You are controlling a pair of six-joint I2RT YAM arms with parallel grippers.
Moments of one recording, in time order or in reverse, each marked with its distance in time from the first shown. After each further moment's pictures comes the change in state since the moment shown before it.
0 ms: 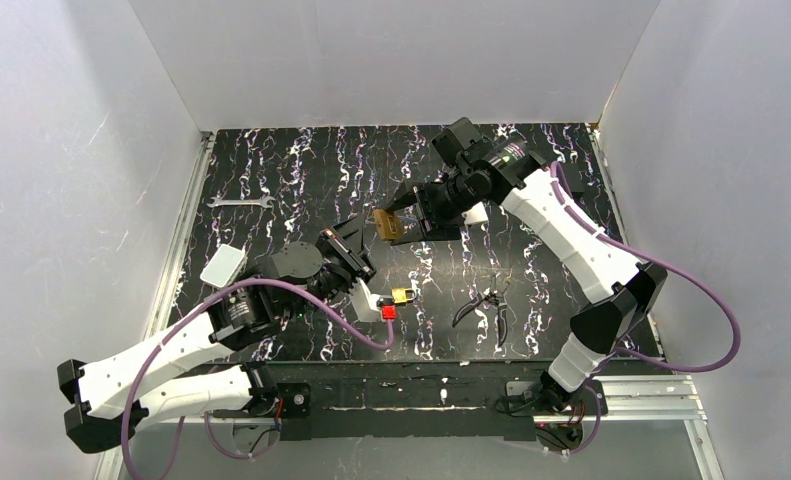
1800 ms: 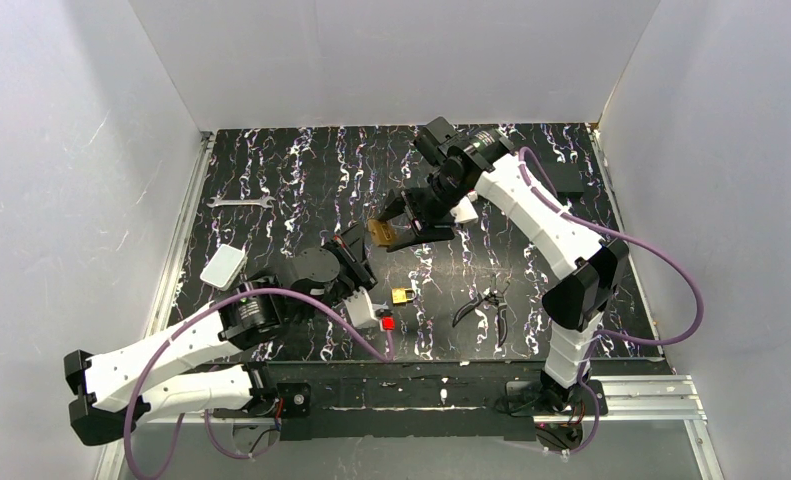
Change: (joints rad) left arm -0.040 0.032 -0.011 -0.101 -0.100 0.165; right arm 0.001 0.183 0.155 -0.168 -0.054 -0.090
